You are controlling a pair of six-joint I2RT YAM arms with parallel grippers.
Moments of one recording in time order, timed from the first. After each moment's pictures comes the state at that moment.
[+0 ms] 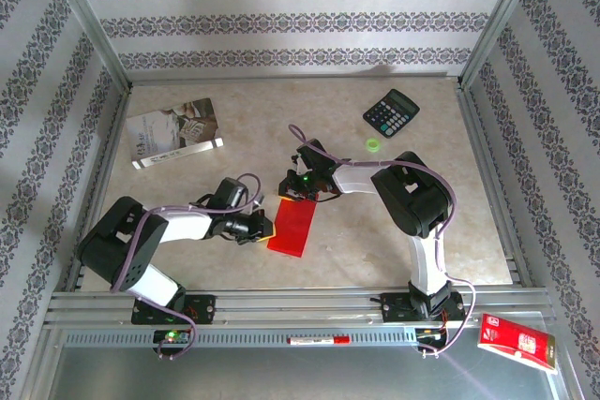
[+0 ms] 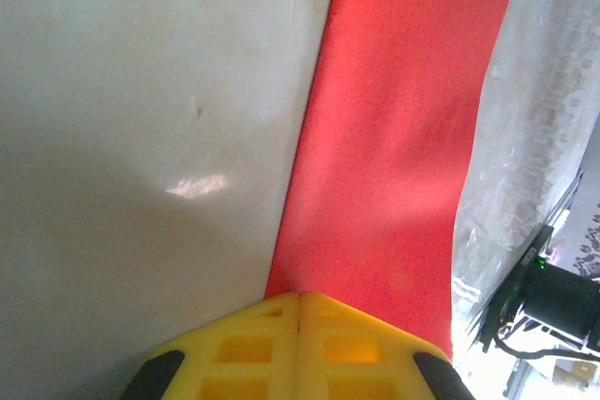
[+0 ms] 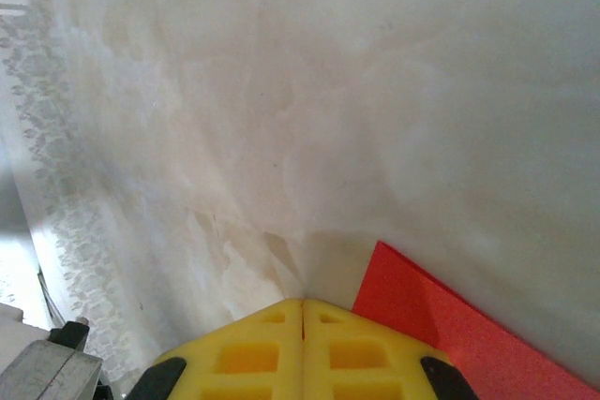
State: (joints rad) left arm -0.49 1.53 0.46 0.04 0.65 -0.78; right arm 0.63 2.03 1.12 -0.05 -0.53 0.87
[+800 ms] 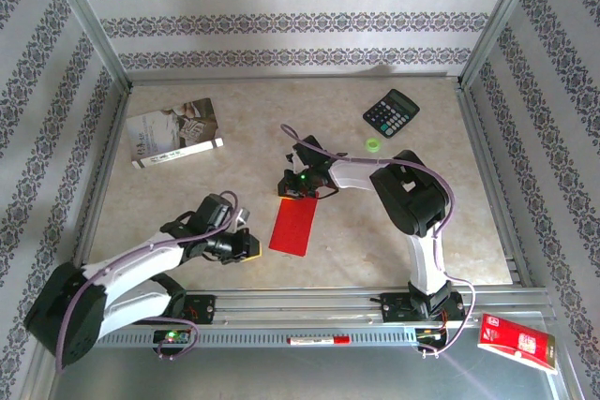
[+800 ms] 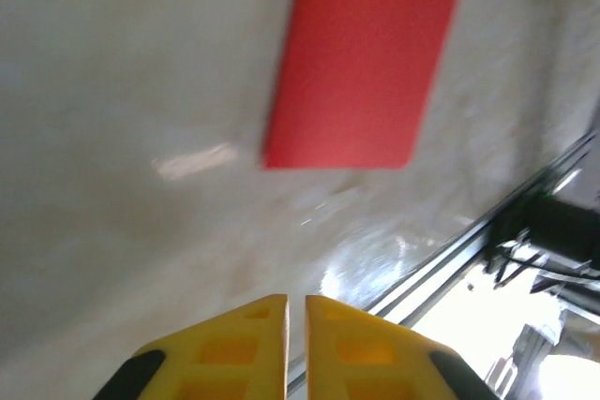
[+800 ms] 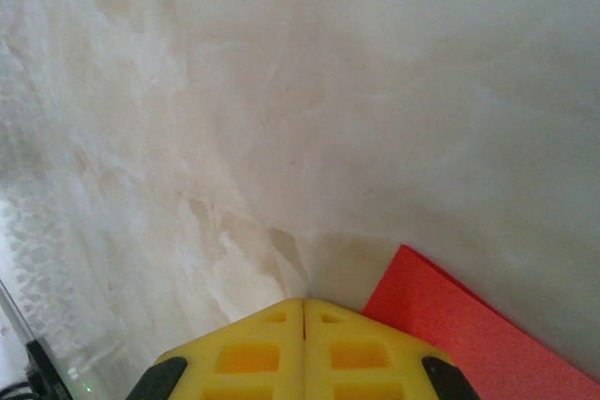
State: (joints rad) left arm -0.55 1.03 0.38 -0.33 0.56 -0.84; right arm 0.64 2.04 1.23 -0.23 -0.54 0.69
